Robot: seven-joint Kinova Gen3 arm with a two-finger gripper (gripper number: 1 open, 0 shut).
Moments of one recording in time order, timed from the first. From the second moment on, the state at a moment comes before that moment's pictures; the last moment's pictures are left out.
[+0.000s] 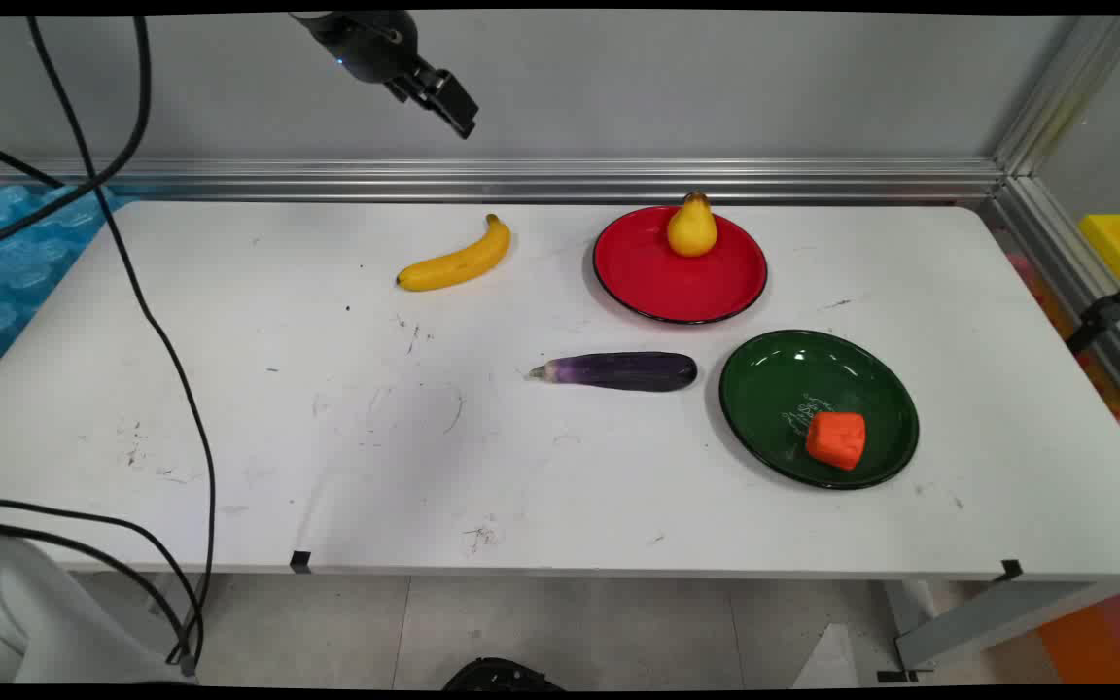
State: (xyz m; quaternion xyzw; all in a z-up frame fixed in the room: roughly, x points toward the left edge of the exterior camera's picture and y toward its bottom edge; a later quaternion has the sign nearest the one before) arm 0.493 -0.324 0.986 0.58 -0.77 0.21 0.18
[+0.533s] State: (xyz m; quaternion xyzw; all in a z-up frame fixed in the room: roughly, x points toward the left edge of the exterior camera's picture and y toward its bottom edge) arm 0.474 -0.323 0.975 0.49 -0.84 0.17 0.17
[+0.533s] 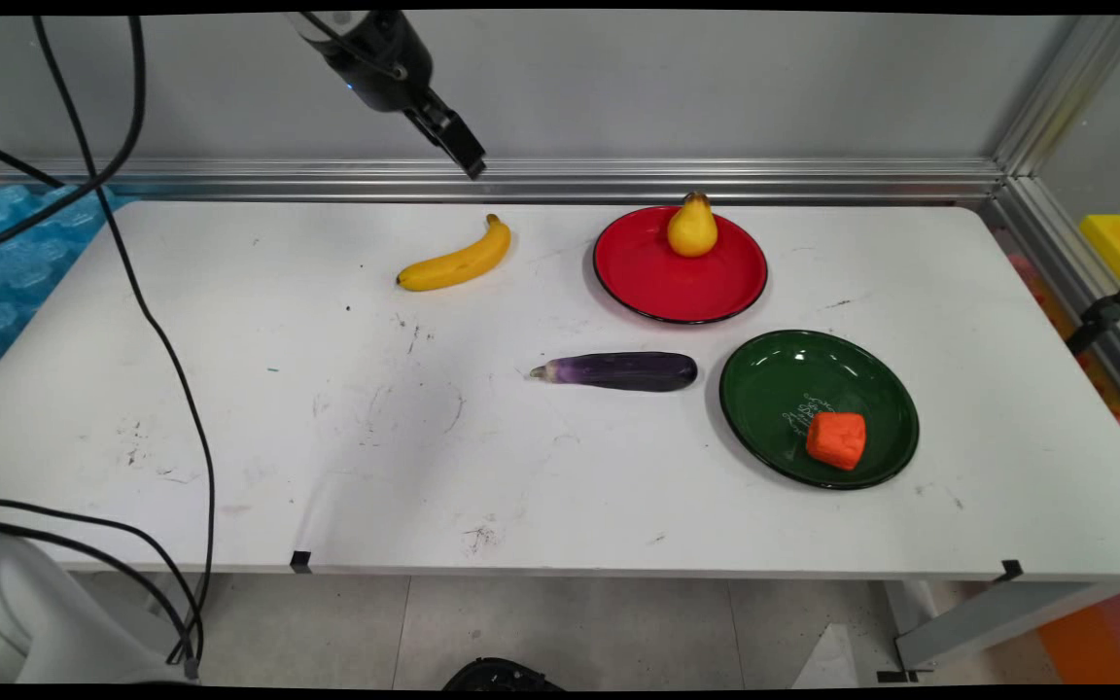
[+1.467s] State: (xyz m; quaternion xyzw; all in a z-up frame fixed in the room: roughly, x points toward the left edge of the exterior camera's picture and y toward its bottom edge) arm 0.284 -0.316 0.947 0.25 -0.94 0.07 0.23
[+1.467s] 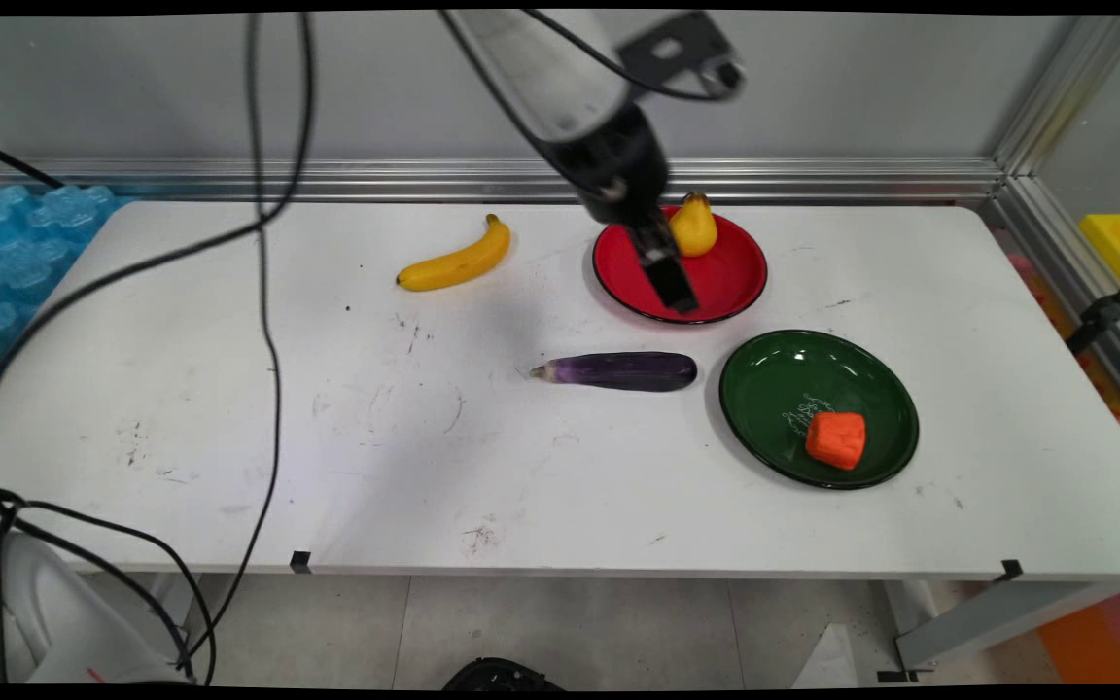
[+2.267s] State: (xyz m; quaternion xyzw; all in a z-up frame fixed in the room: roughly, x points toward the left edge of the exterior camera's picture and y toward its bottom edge) arm 0.149 -0.352 0.851 0.15 -0.96 0.04 0.24
